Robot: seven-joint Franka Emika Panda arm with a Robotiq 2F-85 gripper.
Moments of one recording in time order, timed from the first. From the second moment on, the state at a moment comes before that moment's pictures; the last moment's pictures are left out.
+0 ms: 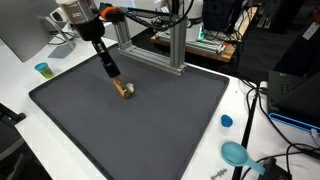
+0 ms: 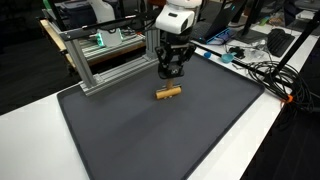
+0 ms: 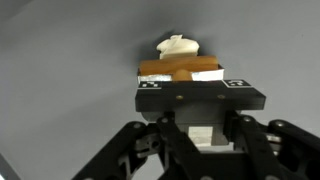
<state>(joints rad) -0.04 0.48 -0.05 -1.68 0.02 2.10 0.35</state>
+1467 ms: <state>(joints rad) -0.02 0.38 -0.09 -1.80 0.00 2.17 0.27</state>
